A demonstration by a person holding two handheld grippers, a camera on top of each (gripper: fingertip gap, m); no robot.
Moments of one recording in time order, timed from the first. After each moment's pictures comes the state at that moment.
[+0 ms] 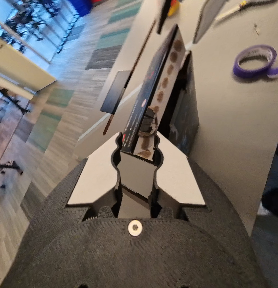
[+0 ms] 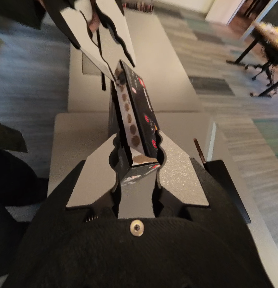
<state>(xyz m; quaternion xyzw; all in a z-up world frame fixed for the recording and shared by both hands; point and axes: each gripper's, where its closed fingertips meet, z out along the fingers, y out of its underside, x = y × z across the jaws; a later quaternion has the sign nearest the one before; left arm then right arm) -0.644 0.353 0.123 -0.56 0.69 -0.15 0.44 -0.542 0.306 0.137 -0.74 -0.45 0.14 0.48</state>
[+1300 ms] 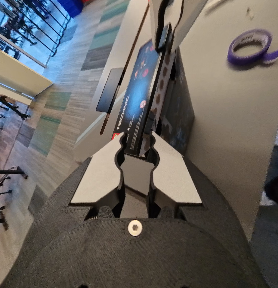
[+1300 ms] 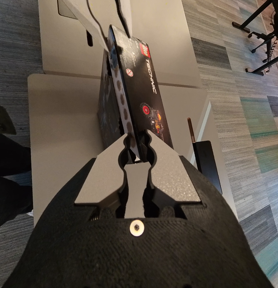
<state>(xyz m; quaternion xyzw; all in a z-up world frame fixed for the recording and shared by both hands) -0.646 0.338 0.107 -0.54 0.71 -0.13 0.43 -0.547 0.307 0.105 -0.77 -0.49 0.03 0.40</state>
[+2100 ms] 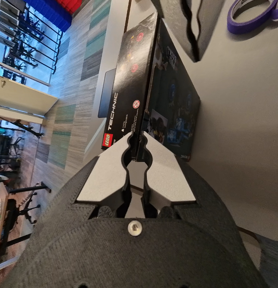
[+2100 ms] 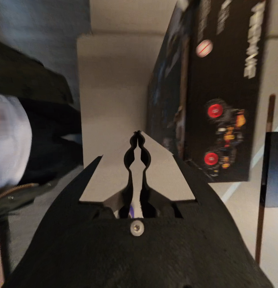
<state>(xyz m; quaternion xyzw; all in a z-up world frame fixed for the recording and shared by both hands) -0.637 0.340 0.088 -0.47 0.76 -0.09 0.43 -0.570 0.263 0.046 -0.81 -0.53 0.12 0.22</state>
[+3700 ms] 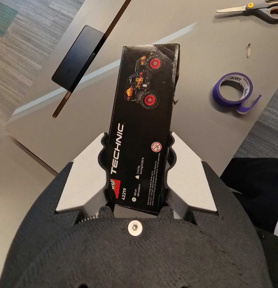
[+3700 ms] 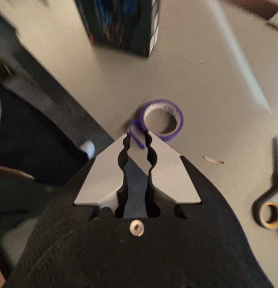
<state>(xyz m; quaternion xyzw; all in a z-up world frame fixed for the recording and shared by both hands) -0.544 0.316 0.074 -0.70 0.63 -0.16 0.29 -0.368 0.019 -0.051 -0.89 -0.18 0.09 0.40</state>
